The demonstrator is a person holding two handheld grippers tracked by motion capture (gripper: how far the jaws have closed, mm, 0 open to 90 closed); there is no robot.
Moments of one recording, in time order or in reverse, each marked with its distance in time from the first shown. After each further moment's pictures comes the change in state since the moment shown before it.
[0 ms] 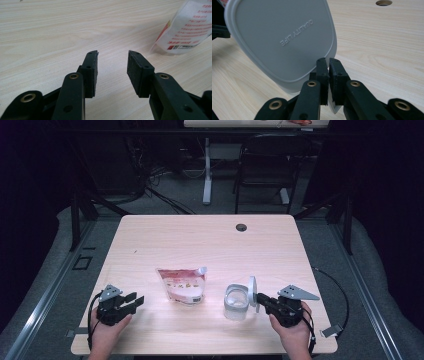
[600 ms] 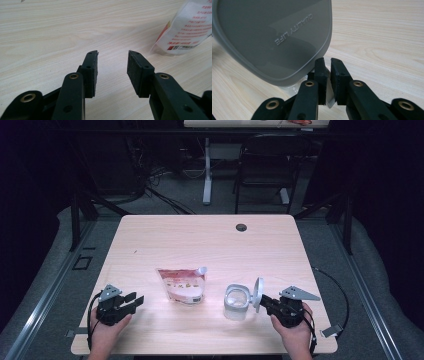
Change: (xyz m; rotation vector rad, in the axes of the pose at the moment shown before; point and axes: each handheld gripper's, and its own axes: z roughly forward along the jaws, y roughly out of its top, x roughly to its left) left arm 0.000 0.000 -0.001 -0.003 -0.001 -0.003; right arm -0.008 -0.007 0.002 0.021 -0.007 0.027
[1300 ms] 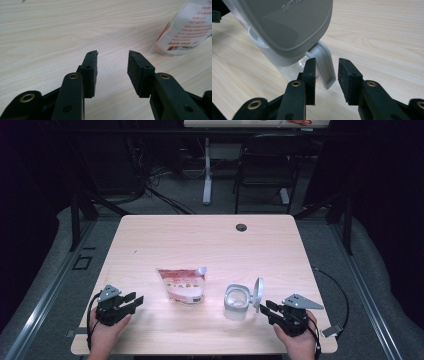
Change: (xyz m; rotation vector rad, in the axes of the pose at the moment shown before) left arm 0.000 -0.001 0.000 -0.014 0.003 -0.004; right arm 0.003 -0.016 -0.014 0.026 -0.028 -0.035
